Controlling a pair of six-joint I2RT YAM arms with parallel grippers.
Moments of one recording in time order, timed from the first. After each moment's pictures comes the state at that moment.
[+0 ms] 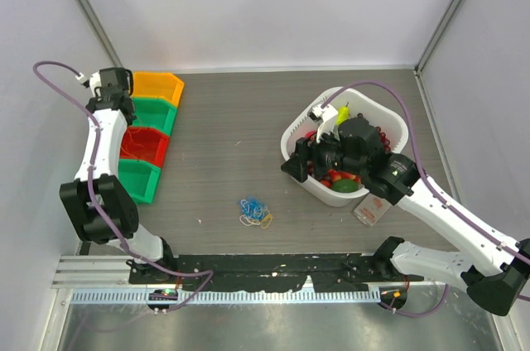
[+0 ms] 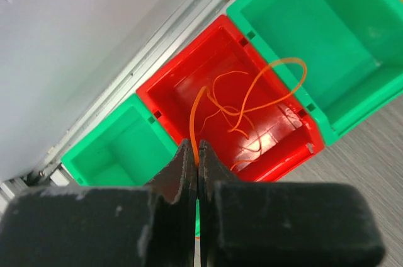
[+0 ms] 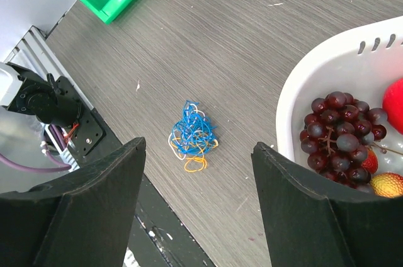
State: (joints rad) left arm 0.19 1.54 1.44 -0.74 -0.52 -0.35; right arm 0.75 1.02 1.05 -0.46 -0.20 0.30
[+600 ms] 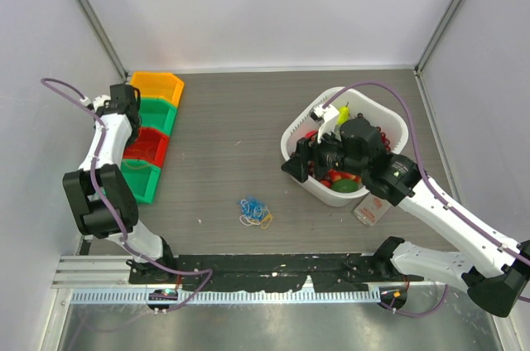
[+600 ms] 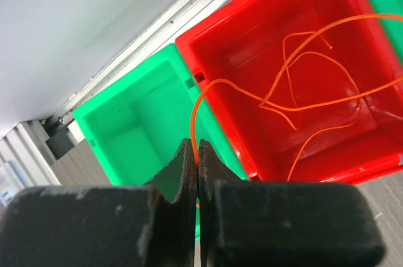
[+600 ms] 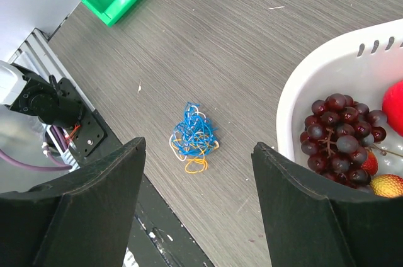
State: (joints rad) left arm 0.21 1.62 1.32 -0.81 -0.65 -0.51; right arm 0.75 1.00 1.04 -0.46 -0.20 0.30
